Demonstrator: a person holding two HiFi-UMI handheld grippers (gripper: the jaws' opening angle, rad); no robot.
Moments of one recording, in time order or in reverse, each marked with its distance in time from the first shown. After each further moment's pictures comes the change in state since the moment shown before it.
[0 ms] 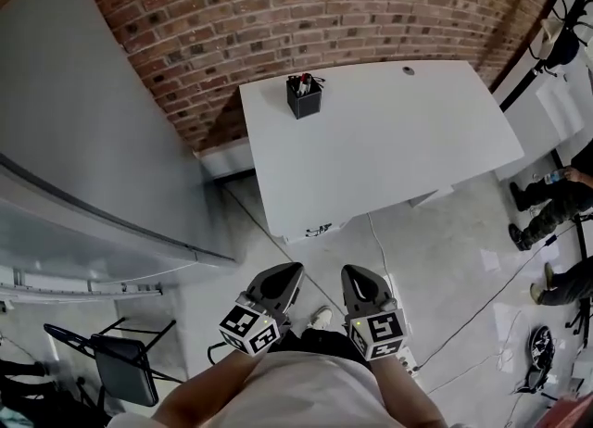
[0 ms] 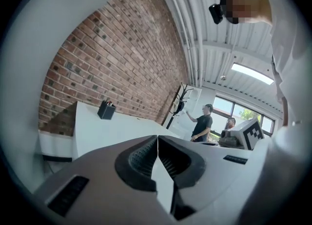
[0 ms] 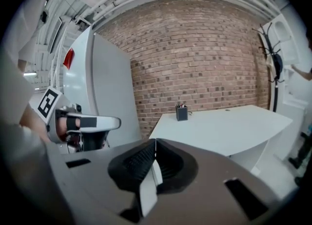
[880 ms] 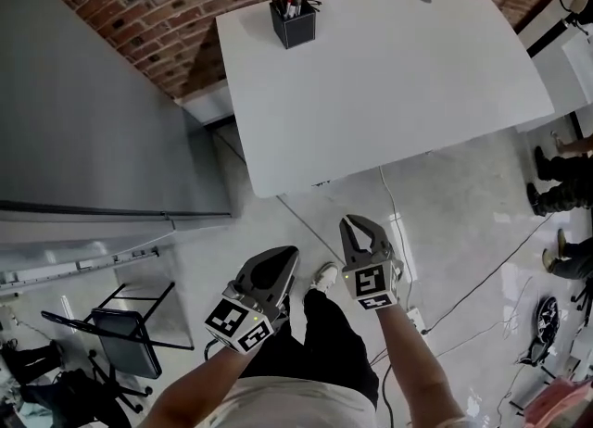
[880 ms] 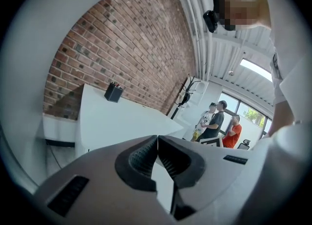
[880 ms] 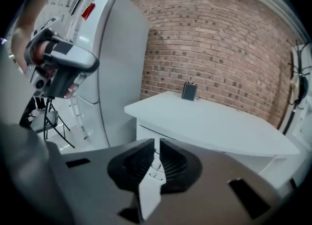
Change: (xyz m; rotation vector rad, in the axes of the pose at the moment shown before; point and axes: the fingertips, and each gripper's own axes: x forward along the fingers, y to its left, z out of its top) left arm 0.022 0.024 -0.081 -0.055 0.107 0.054; right arm 0.094 -0.061 -0.144 -0.320 0.184 0.030
